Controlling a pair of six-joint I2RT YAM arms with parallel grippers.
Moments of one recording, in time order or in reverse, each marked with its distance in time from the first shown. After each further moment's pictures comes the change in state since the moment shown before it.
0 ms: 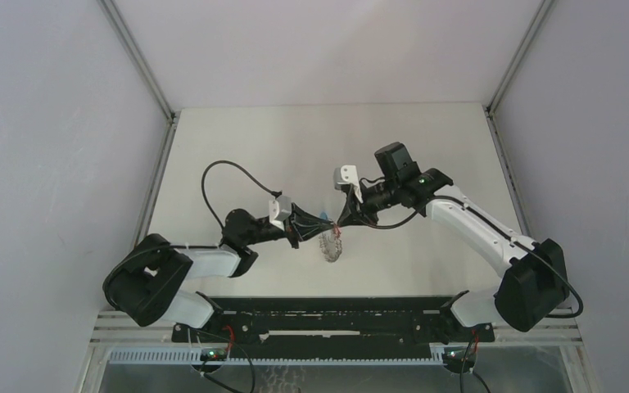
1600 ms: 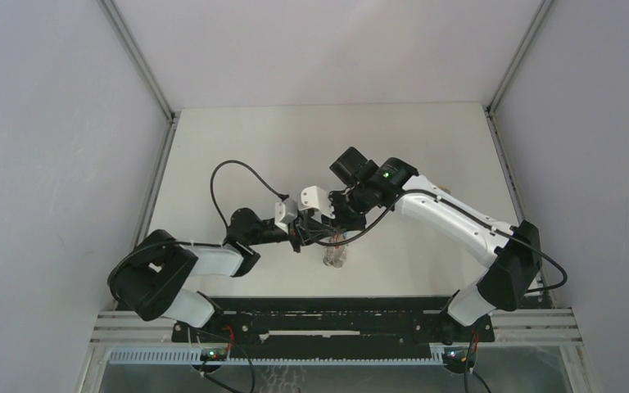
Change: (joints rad) left arm -0.016 0.049 0.006 -0.024 0.051 0.018; right arm 0.262 0.169 0.335 -0.433 0.518 -0.091
